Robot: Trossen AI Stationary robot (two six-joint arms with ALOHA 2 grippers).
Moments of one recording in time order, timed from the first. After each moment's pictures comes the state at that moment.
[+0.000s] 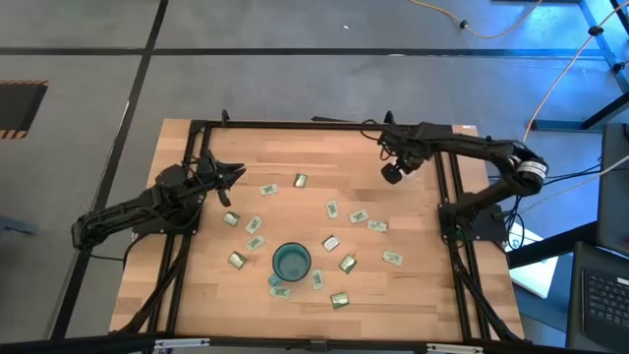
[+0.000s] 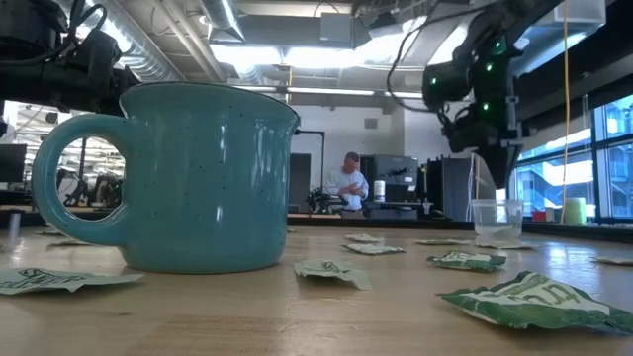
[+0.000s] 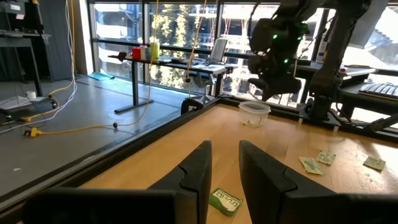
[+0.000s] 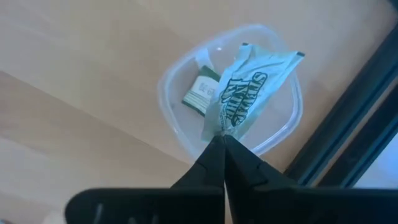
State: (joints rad) left arm 0.42 0.00 0.01 0.02 -0.06 -0.11; right arm -0.58 1.47 0.98 -1.07 0.25 0.36
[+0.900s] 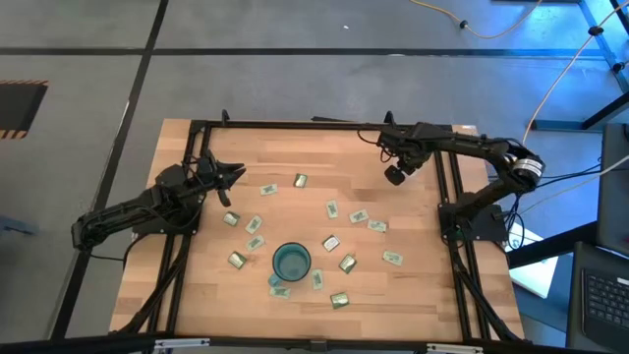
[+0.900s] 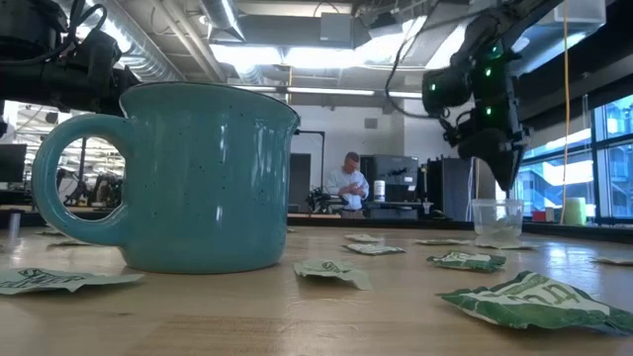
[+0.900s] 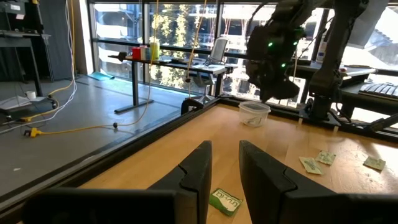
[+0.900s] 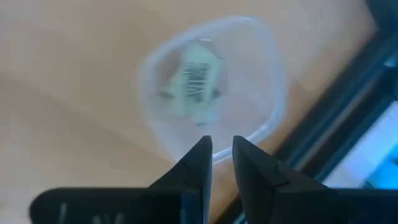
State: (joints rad) left arm 0.42 0.00 0.01 0.02 -0.06 -0.11; right arm -0.57 1.48 0.98 -1.11 0.30 0.29
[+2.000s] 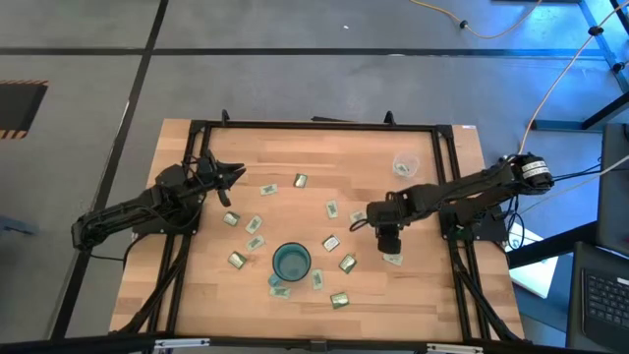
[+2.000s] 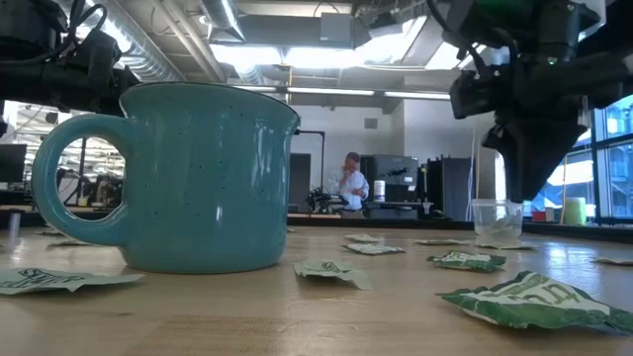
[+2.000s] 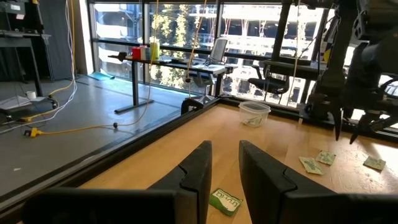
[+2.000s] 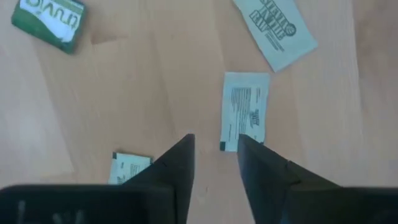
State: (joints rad) left arm 0.42 0.00 0.01 0.02 -0.06 -0.11; right arm 0.16 1.42 0.82 -0.74 0.01 0.38
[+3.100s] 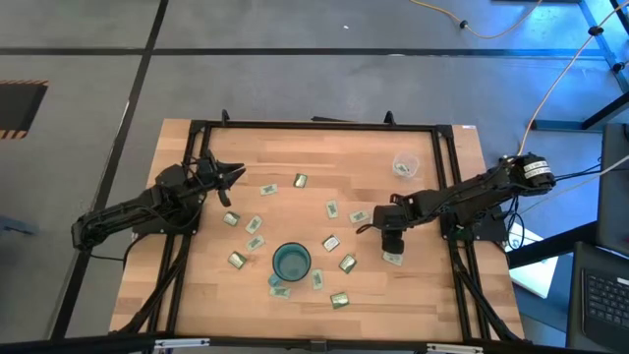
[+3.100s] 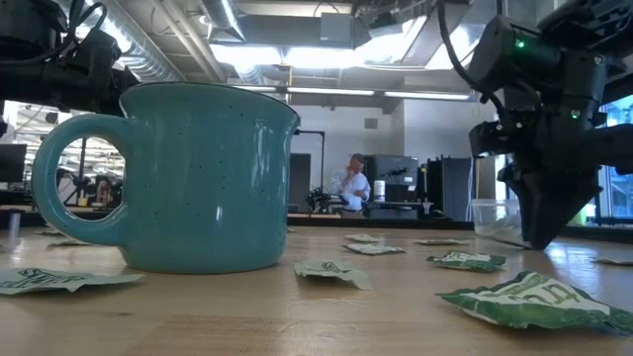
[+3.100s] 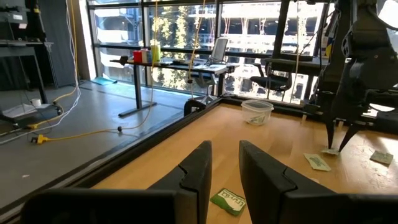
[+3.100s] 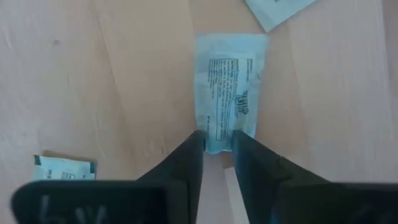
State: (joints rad) left arm 0.42 0.00 0.01 0.02 -0.06 -0.06; right arm 0.15 1.41 0.58 -0.50 0.06 0.37
